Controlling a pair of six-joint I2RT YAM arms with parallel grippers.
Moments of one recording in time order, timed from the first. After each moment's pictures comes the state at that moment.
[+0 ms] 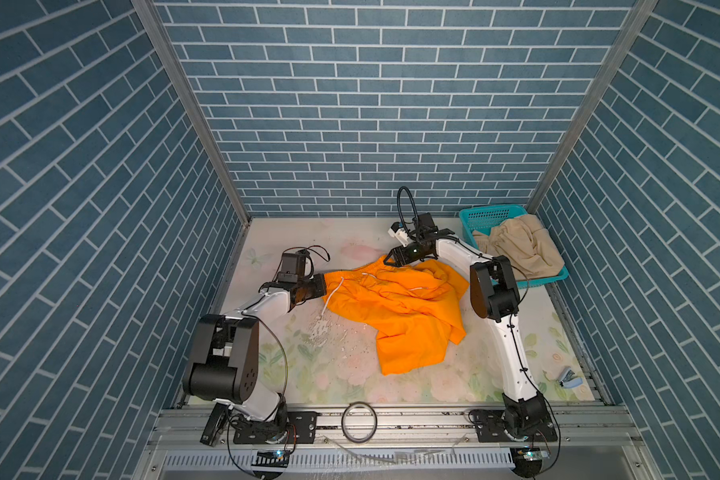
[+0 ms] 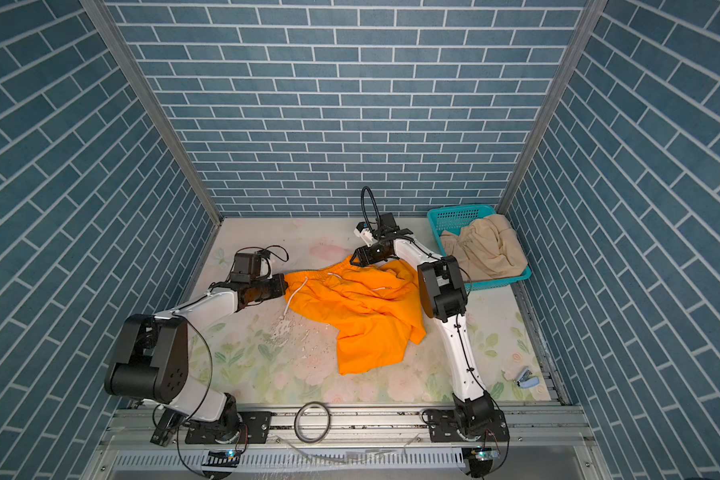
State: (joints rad) left arm -0.12 1.55 0.84 -0.15 0.26 -0.35; right arm 0.46 2.49 2.07 -0.58 -0.63 -0.08
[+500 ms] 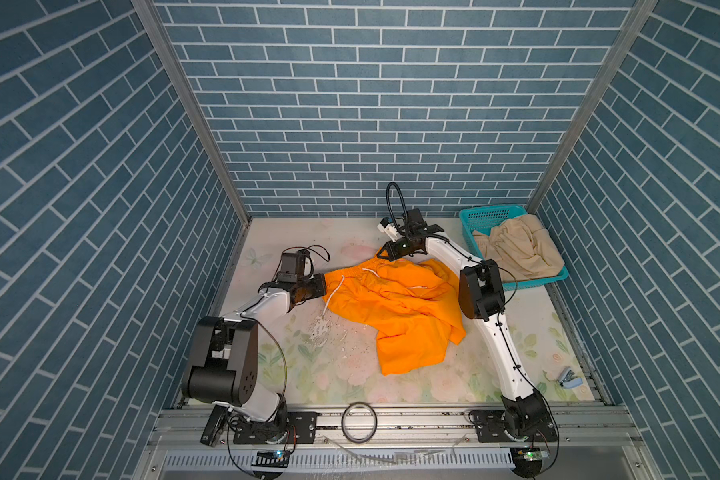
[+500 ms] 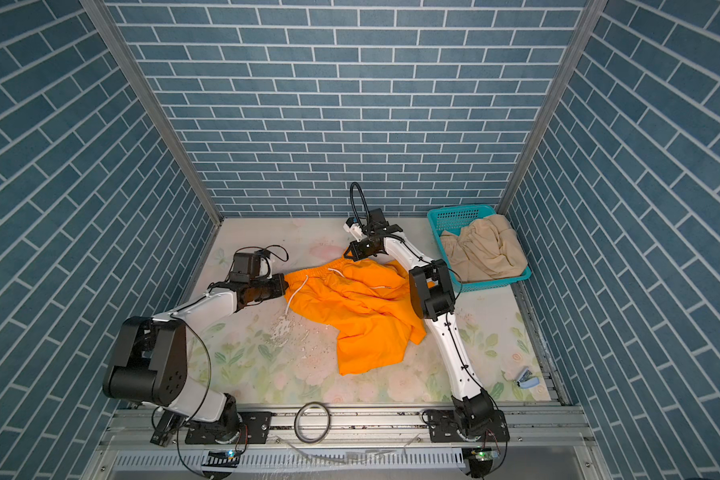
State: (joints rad) left arm -0.12 1.53 0.86 -0.19 0.27 -0.33; right arm 0.49 2.60 2.31 -0.66 -0.65 -0.03
